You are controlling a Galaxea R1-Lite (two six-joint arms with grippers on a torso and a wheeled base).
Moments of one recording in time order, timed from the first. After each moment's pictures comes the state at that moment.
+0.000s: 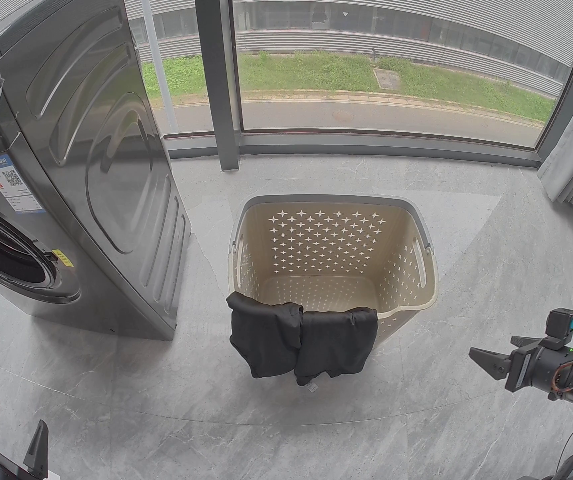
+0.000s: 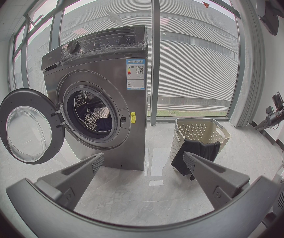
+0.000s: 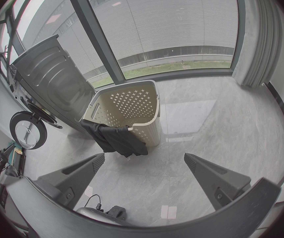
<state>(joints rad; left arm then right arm) 0.00 0.02 -0.02 0.00 0.03 -0.02 0.40 1.25 -0.19 -0.60 -0.11 0.27</state>
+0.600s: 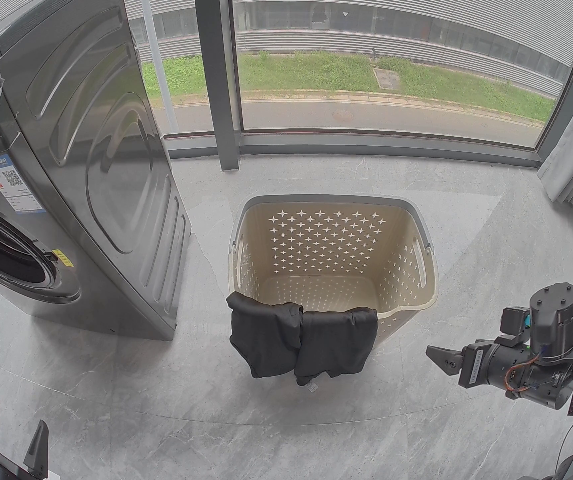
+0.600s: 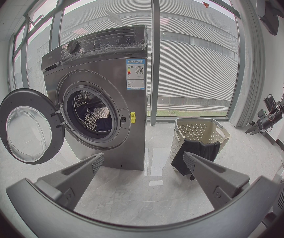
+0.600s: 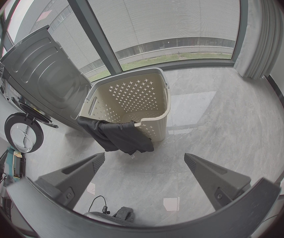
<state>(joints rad) 0.00 0.02 -0.02 0.00 0.03 -0.02 0.58 1.50 -0.32 -0.63 -0.27 0.41</state>
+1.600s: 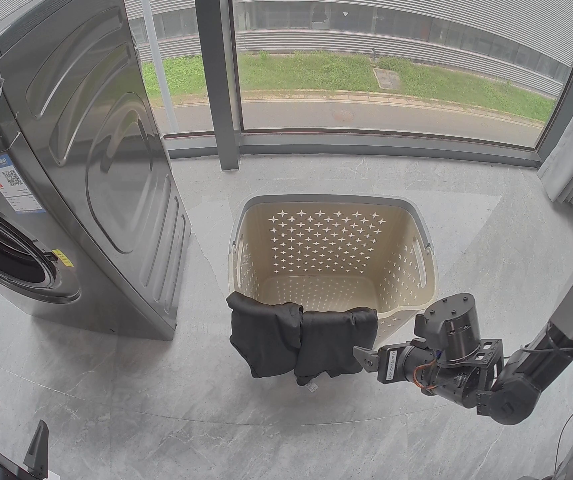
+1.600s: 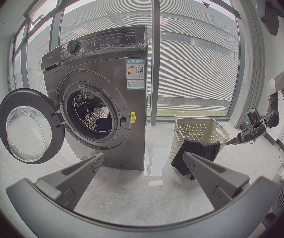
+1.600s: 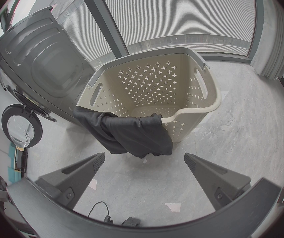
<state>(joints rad) 0.00 0.02 -0.02 0.00 0.03 -0.02 0.66 1.97 -0.52 -0.89 -0.27 0.42</state>
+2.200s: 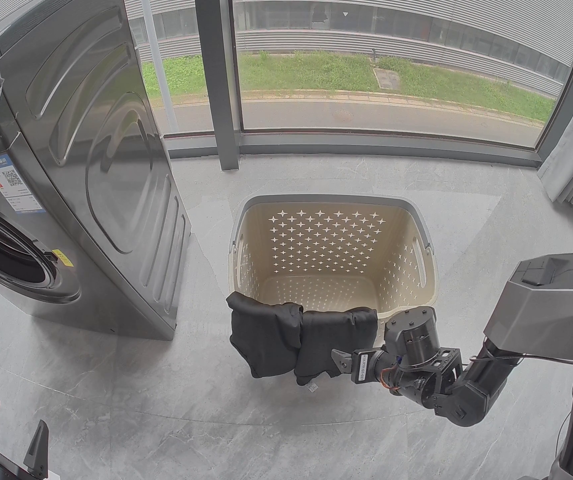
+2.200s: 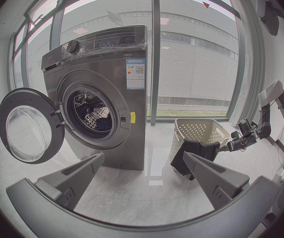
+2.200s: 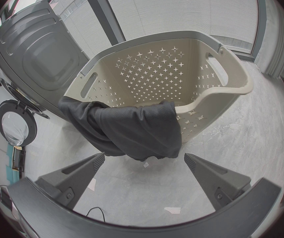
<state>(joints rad) 0.00 0.02 -0.02 0.00 0.03 -0.02 0.66 2.22 -0.65 -1.01 -0.27 0.41</state>
